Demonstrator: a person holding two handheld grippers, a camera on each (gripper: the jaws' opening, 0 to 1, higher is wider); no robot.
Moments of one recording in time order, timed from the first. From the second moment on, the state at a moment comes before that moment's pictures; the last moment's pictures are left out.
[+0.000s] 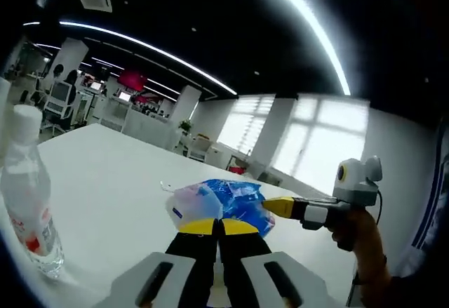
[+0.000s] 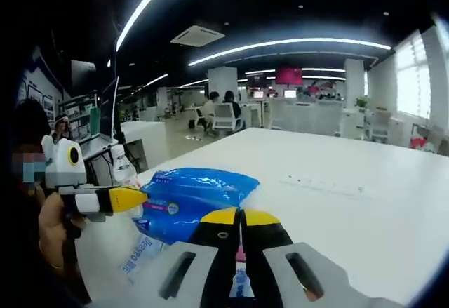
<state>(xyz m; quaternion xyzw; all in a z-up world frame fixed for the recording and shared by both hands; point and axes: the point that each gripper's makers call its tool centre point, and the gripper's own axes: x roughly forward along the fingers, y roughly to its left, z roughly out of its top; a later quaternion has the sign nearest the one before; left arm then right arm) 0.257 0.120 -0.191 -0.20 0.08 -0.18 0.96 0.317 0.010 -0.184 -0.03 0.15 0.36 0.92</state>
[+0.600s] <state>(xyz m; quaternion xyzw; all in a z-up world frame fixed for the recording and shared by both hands) 0.265 0.077 -0.185 -0.19 0.09 -0.22 0.95 0.312 -0.037 -0.178 -0.02 0.14 0.32 0.94</state>
